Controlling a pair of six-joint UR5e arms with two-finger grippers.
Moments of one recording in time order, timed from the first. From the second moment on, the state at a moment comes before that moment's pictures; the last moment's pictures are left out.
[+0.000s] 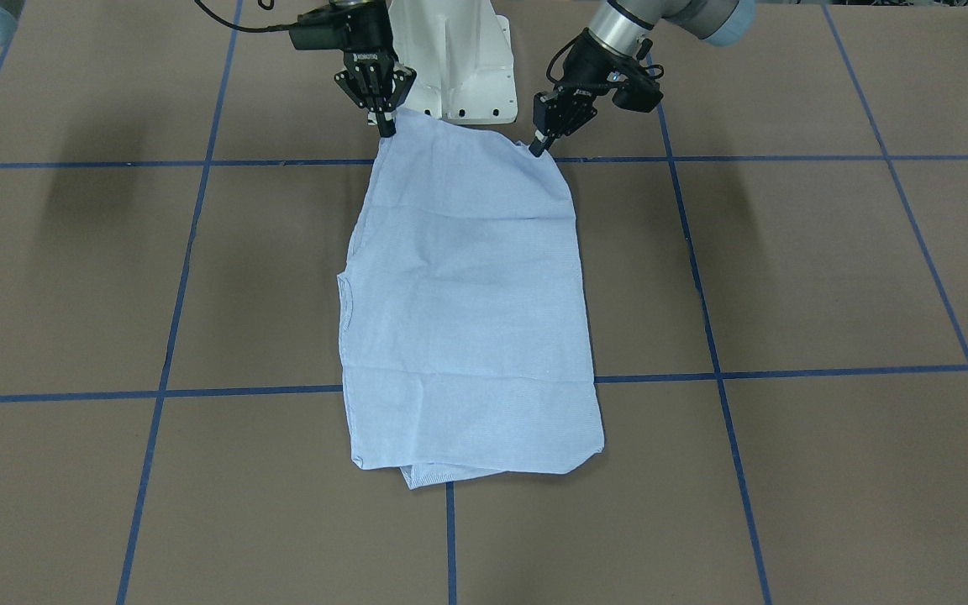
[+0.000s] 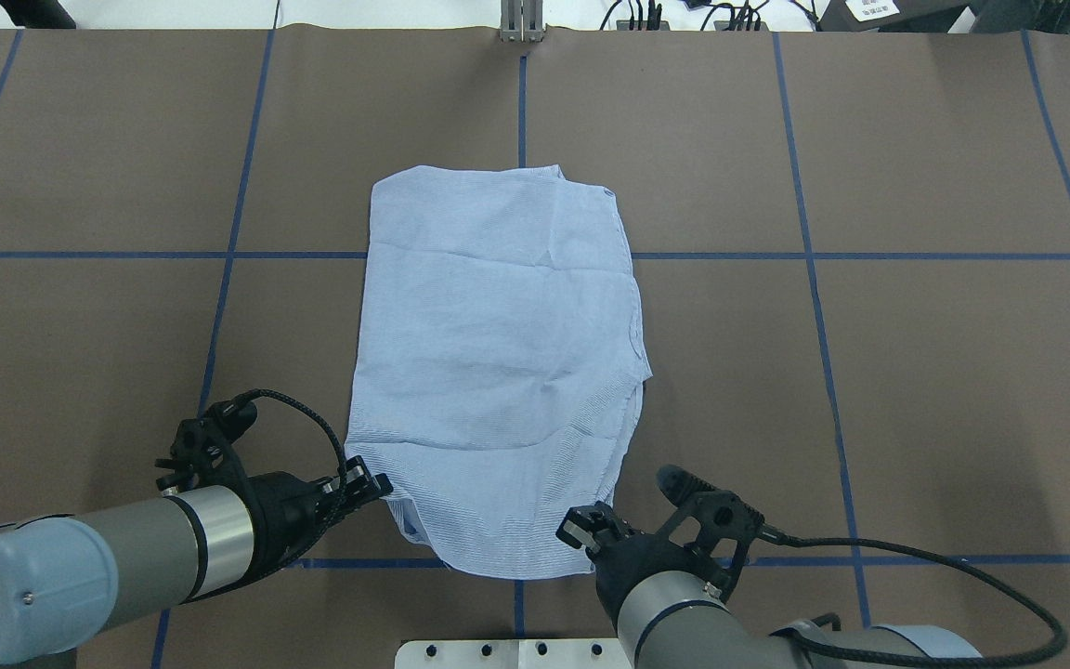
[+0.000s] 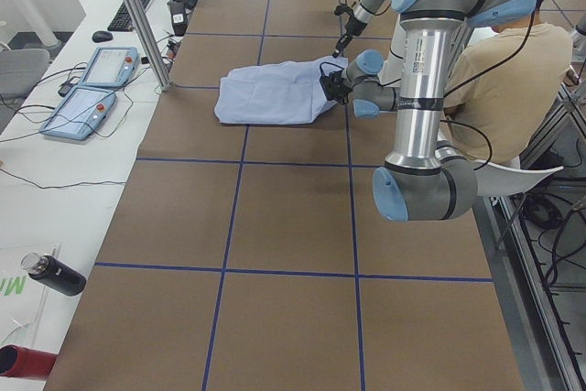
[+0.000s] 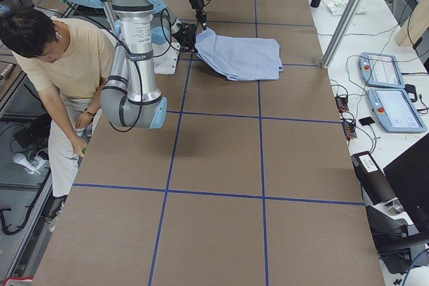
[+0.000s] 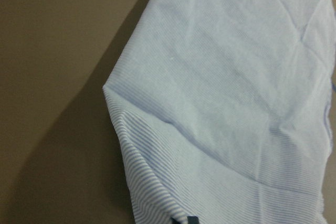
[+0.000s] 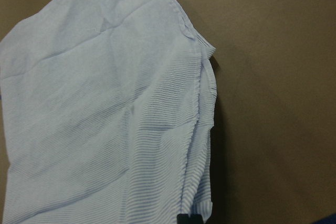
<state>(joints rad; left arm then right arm) -0.18 -1.68 -2.14 -2.23 -1.42 -1.96 -0.05 -1.21 2.23 -1.66 1.04 2.05</state>
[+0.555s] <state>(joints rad) -0.28 -1.84 -2.22 -1.89 -1.53 -1.84 0.08 -1.17 2.25 -1.76 1.07 2.00</state>
